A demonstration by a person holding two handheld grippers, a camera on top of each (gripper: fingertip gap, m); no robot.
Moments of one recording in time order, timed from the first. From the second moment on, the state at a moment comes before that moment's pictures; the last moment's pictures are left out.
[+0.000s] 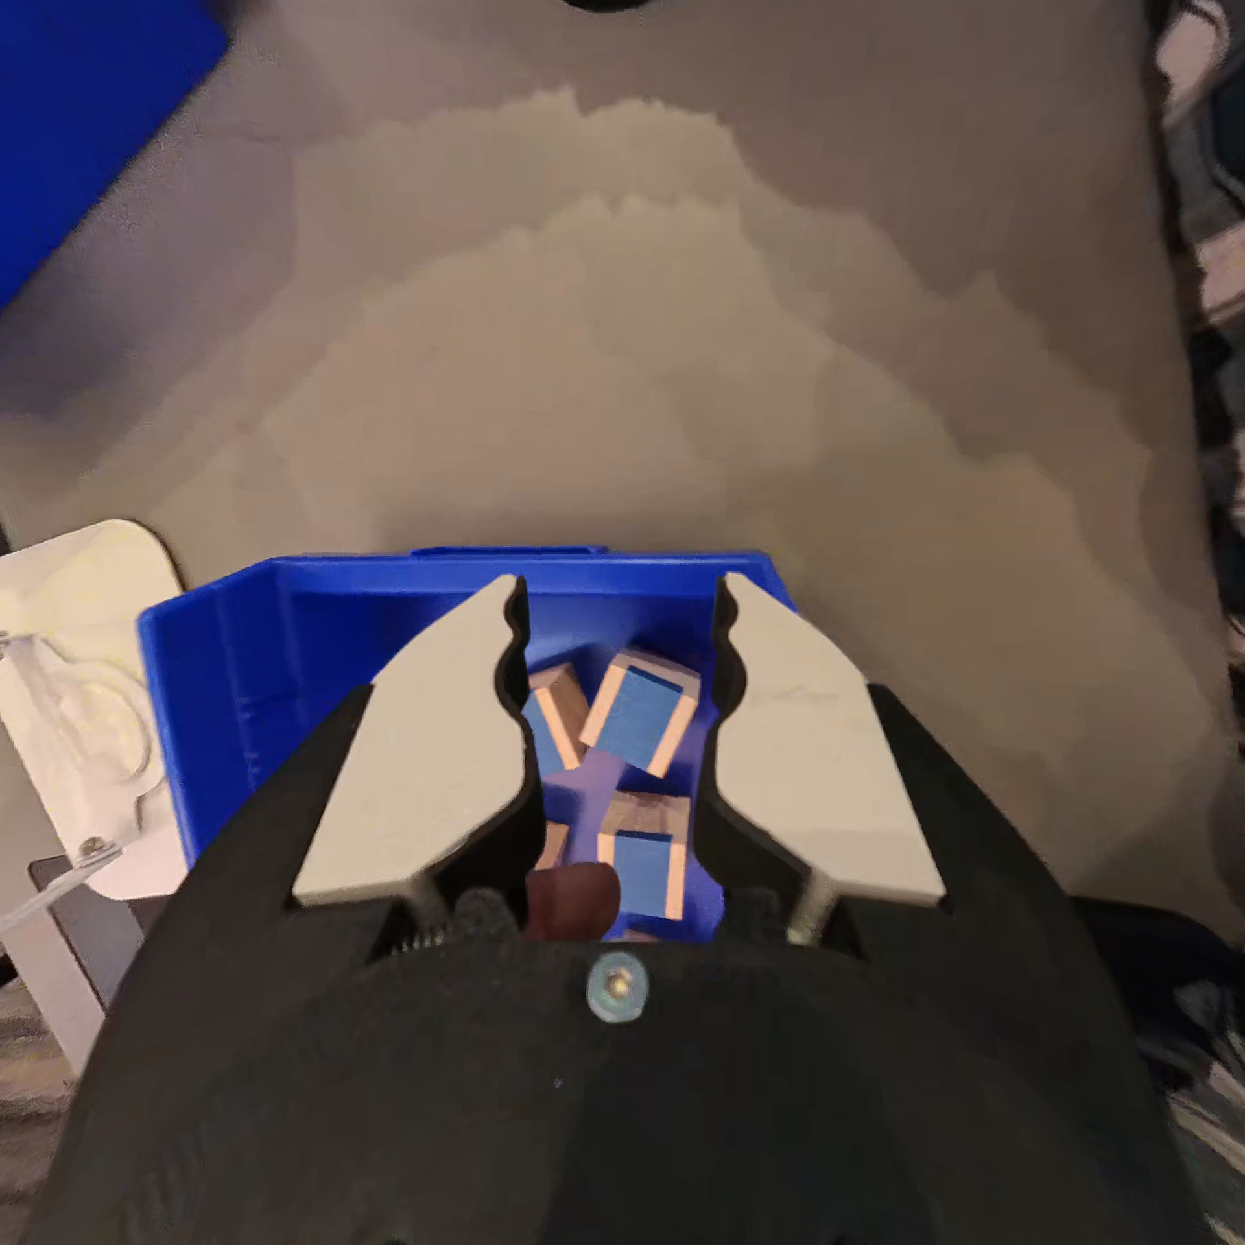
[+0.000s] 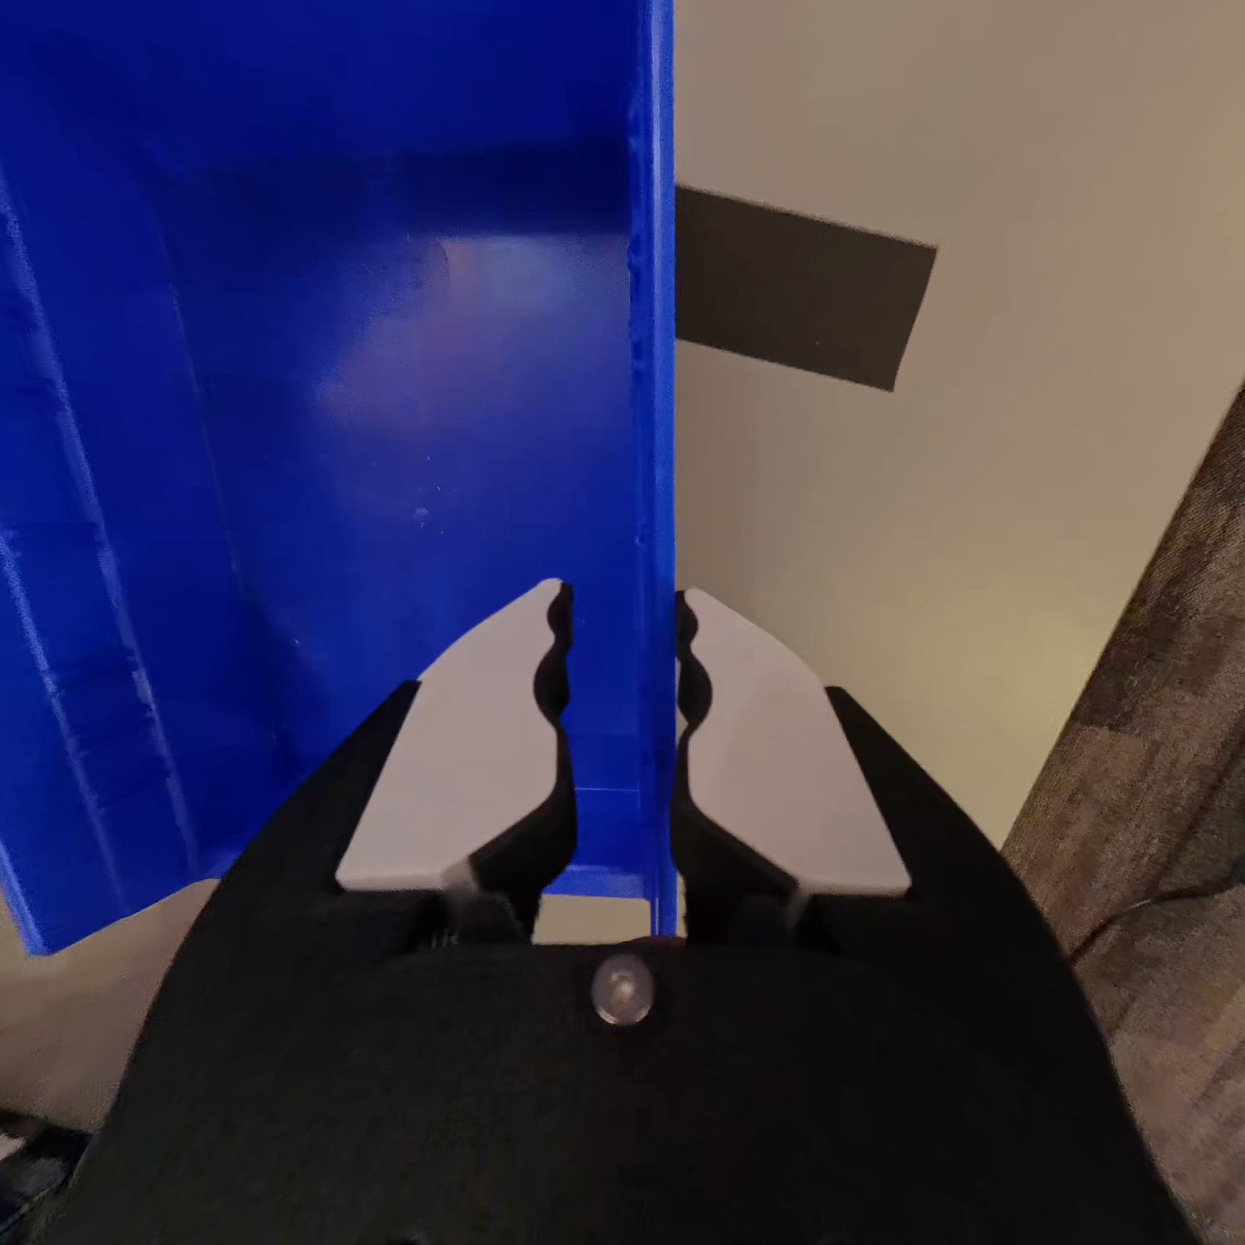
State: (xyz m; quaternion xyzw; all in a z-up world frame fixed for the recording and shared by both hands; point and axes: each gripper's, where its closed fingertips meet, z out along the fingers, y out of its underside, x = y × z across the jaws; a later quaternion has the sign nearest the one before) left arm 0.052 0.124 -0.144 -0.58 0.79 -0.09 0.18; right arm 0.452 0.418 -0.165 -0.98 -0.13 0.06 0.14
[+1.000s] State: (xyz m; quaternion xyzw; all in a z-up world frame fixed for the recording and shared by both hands) left arm -0.039 0.123 -0.116 -0.62 0.77 -0.08 0.13; right arm 0.063 0.304 -0.178 -0.73 -0.68 0.04 0.07
